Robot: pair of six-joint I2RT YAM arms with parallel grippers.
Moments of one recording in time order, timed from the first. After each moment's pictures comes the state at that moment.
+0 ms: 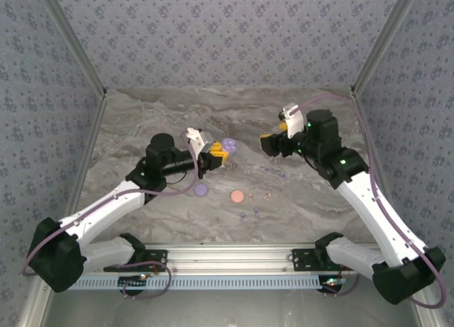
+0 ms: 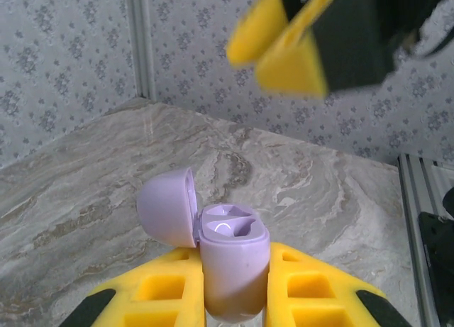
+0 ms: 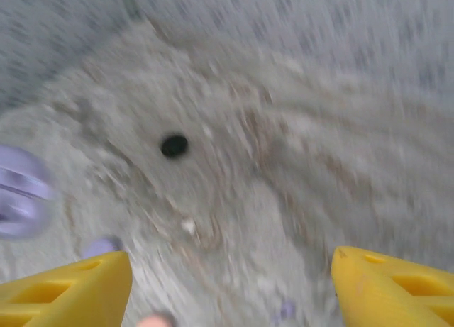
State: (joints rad) left arm -0.65 1.13 0.73 0.26 0.56 -0.02; right arm 0.42 1.07 1.09 -0.57 -0.20 0.02
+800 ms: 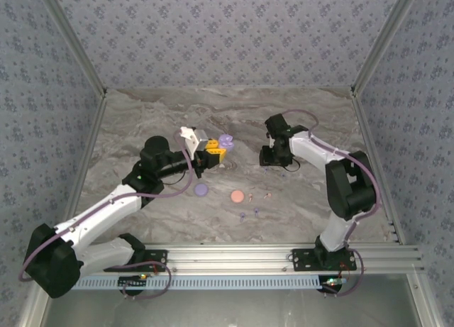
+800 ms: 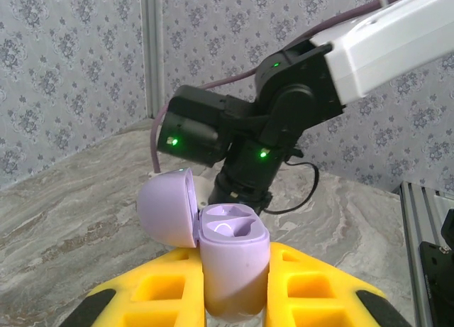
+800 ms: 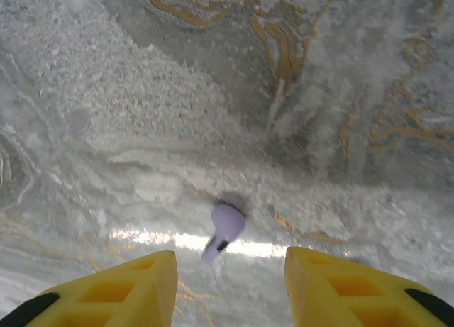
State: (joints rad) left arm -0.65 1.08 0.71 0.31 0.53 -0.07; right arm 0.40 1.77 1.21 -0.72 -0.06 0.37
